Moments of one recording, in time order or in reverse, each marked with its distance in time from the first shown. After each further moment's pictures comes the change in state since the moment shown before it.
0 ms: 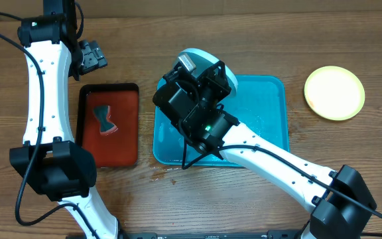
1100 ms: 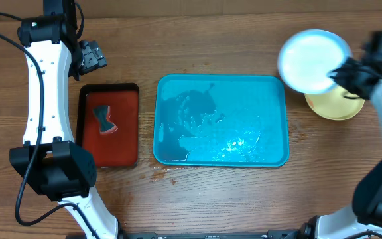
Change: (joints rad) left arm 0.000 0.000 0.000 0.000 0.000 0.000; right arm -1.233 -0.019 -0.028 -0.315 -1.294 0.791
